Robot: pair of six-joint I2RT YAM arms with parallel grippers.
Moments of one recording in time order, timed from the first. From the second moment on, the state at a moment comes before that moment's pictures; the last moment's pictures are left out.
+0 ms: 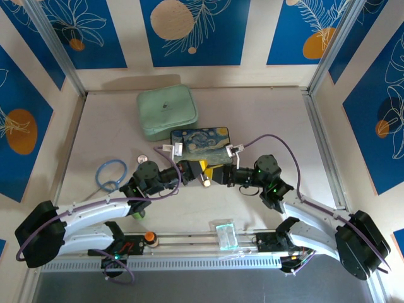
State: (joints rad) left arm -0.91 1.11 0.48 0.66 0.23 -0.92; right arm 0.65 1.01 0.37 0.61 -0.73 0.96
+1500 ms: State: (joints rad) left arm -1.01 1.34 0.58 0.08 -0.21 -0.91; right arm 0.56 0.87 0.35 -0.02 -0.51 0.77
